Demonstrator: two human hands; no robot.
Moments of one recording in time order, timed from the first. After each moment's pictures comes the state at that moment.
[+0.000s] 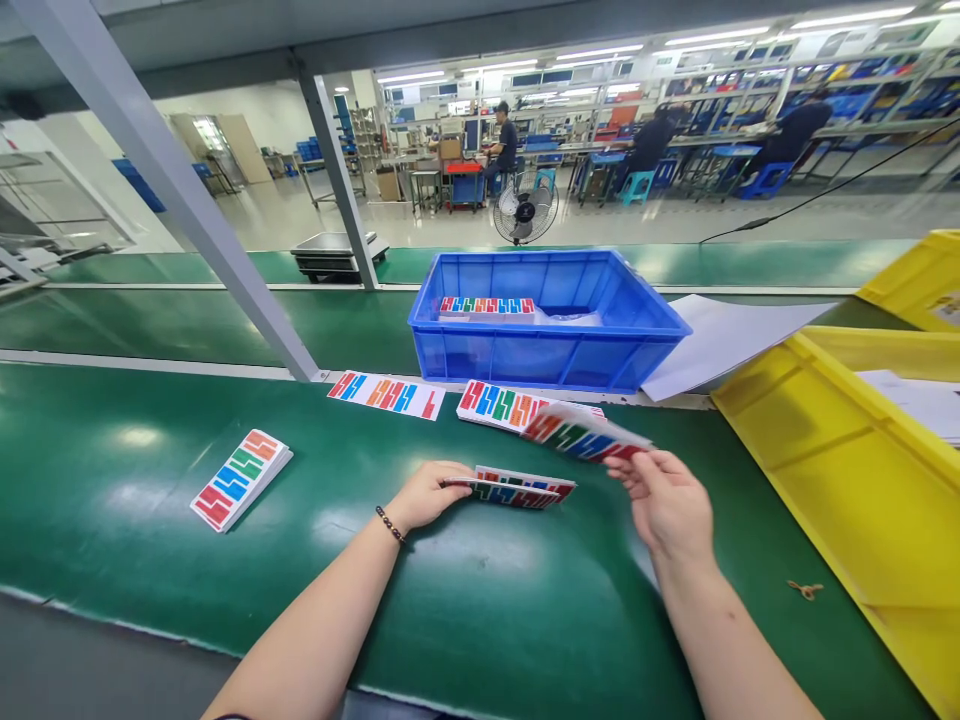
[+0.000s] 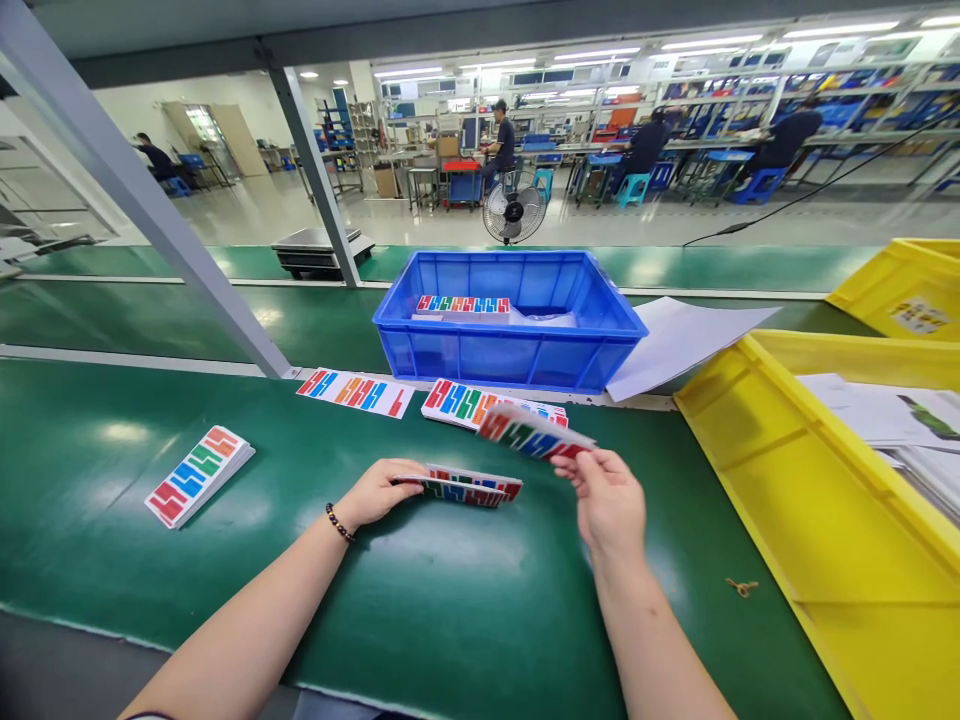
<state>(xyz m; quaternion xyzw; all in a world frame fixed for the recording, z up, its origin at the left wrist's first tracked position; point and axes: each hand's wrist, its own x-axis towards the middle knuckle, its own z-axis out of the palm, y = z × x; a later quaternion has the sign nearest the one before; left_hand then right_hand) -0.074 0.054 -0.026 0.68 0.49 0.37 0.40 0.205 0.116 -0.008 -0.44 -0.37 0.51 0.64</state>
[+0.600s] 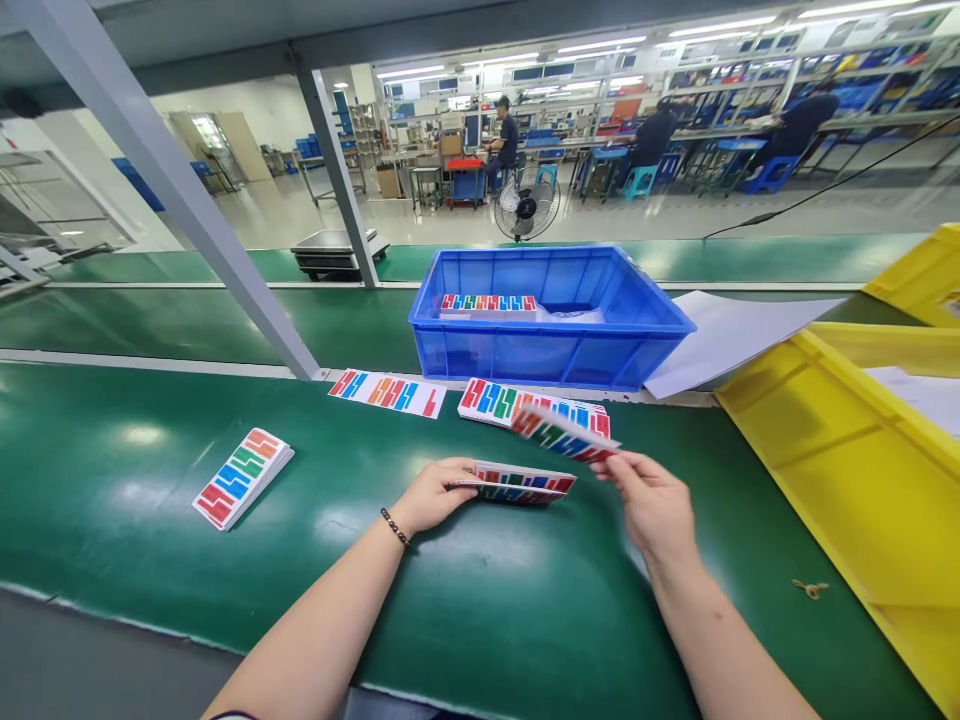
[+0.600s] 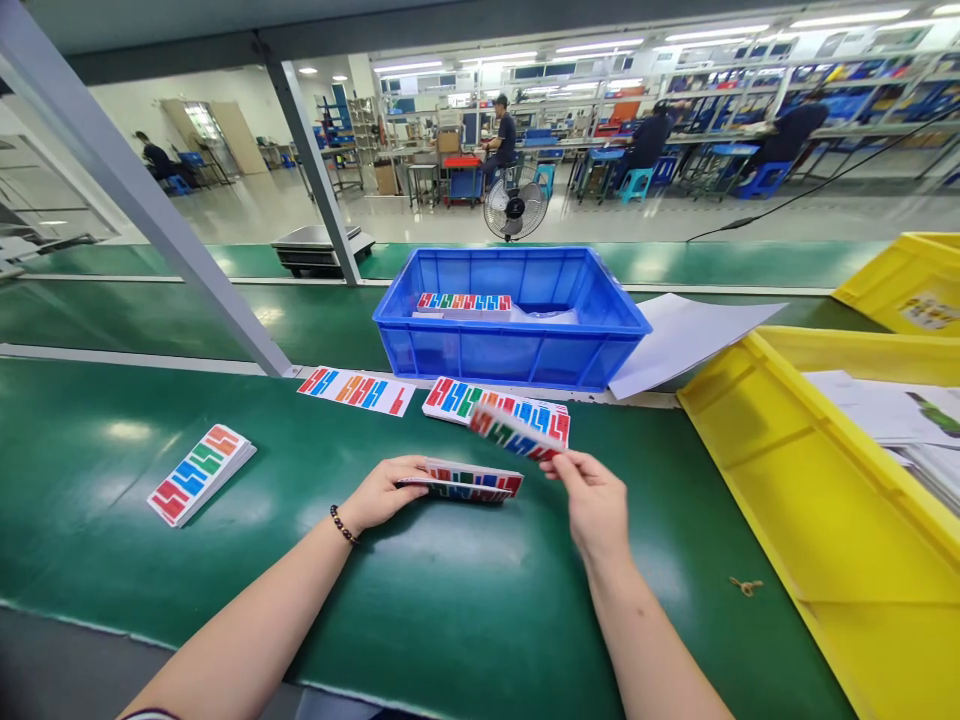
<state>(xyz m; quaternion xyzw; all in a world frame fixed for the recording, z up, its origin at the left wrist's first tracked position) -0.069 0.051 -0.026 0.70 0.48 0.38 0.38 0.195 0.109 -0.014 -0.49 -0.45 0.46 0.59</state>
